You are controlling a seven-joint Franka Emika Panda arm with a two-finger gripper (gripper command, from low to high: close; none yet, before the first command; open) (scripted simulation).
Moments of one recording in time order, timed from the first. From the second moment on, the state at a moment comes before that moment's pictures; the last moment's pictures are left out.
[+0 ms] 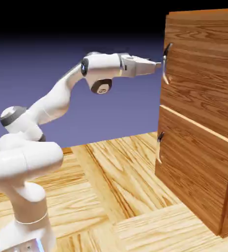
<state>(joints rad) -1.48 -1.76 1.04 -2.25 2.25 2.41 0.06</state>
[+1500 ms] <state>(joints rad) -1.52 -1.04 0.30 -2.70 1.73 0.85 -0.93</state>
